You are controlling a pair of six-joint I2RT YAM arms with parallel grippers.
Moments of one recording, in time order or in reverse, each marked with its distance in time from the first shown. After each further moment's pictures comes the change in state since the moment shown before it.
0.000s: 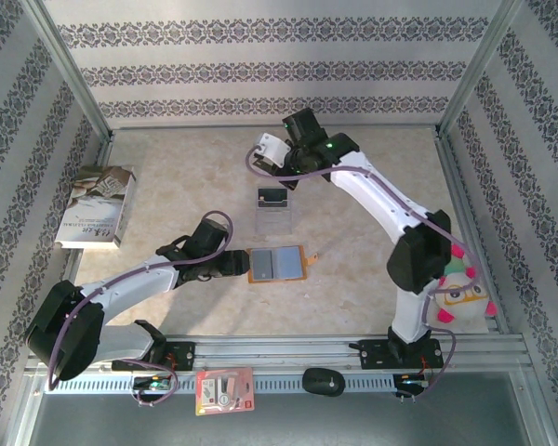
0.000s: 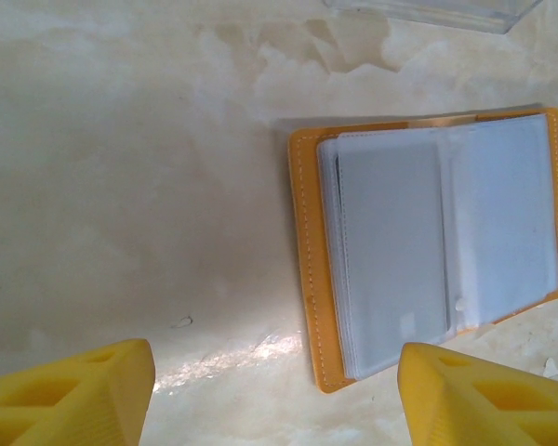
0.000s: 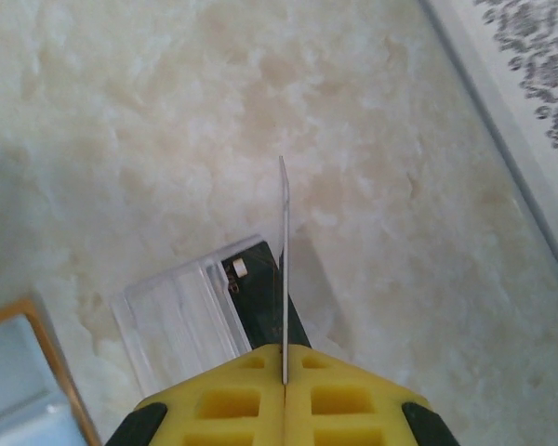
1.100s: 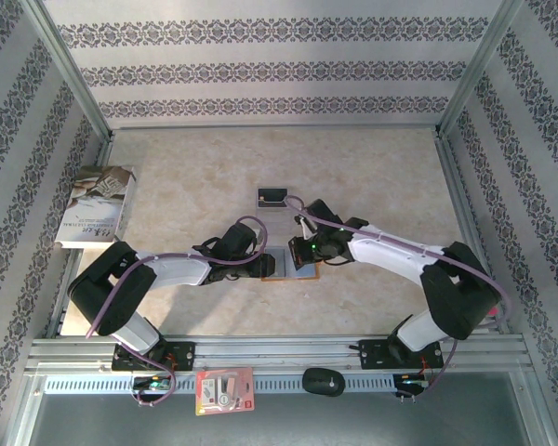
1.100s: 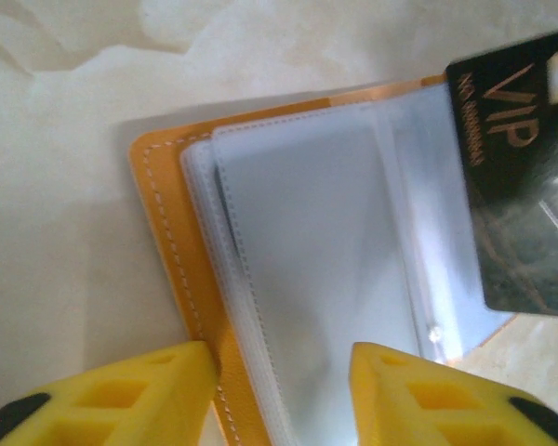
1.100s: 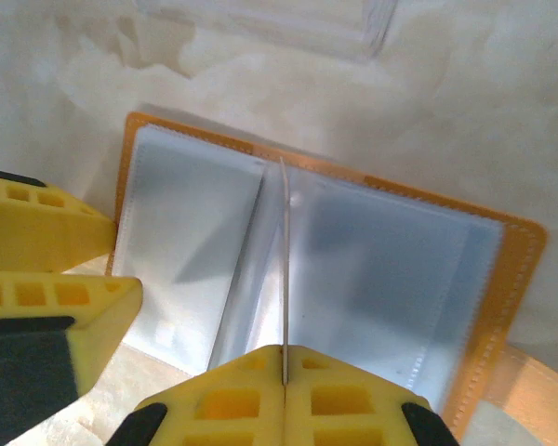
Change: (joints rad) left arm -0.130 0.329 0.040 0.374 0.077 -0.002; right arm 0.118 -0.412 -0.982 0.368 0.017 1.087
